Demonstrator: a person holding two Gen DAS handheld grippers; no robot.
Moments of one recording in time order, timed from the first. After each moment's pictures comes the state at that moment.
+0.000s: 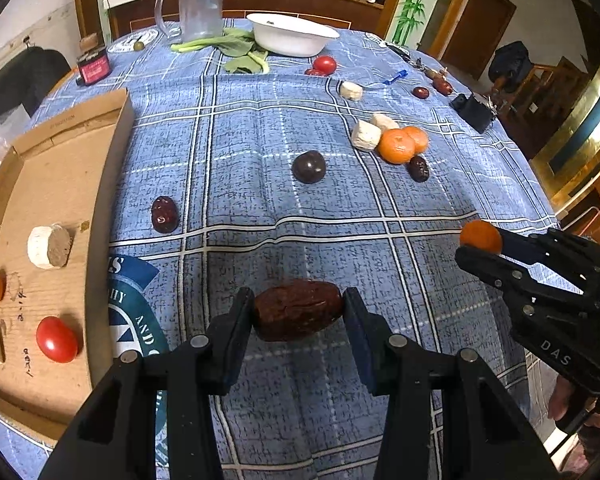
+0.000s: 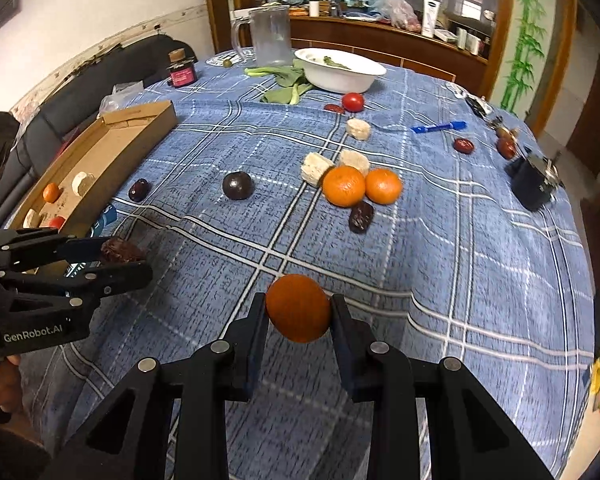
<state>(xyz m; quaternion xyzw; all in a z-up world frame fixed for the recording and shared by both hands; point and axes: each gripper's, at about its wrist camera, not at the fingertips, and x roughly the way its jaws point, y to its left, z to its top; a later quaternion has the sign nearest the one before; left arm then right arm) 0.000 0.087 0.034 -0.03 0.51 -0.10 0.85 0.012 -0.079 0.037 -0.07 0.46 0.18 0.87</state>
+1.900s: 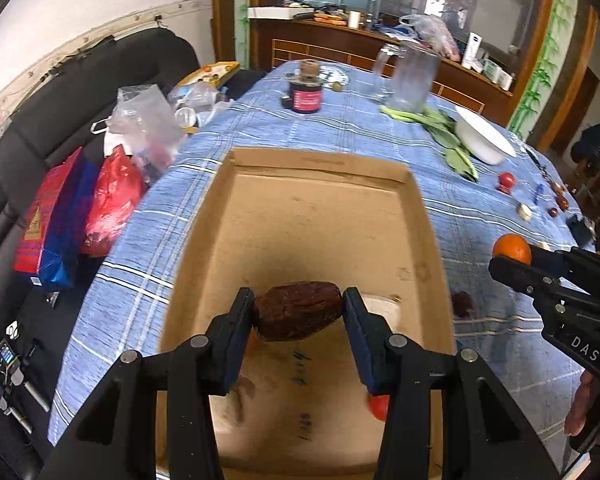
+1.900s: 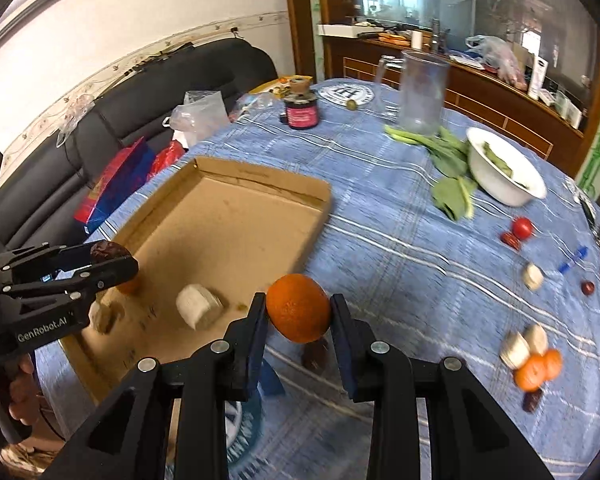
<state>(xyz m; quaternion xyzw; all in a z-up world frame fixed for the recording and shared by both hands) 0.015 0.317 0.079 -0.08 0.46 0.08 0.88 0.079 0.132 0.075 -0.09 0.43 0.29 0.85</state>
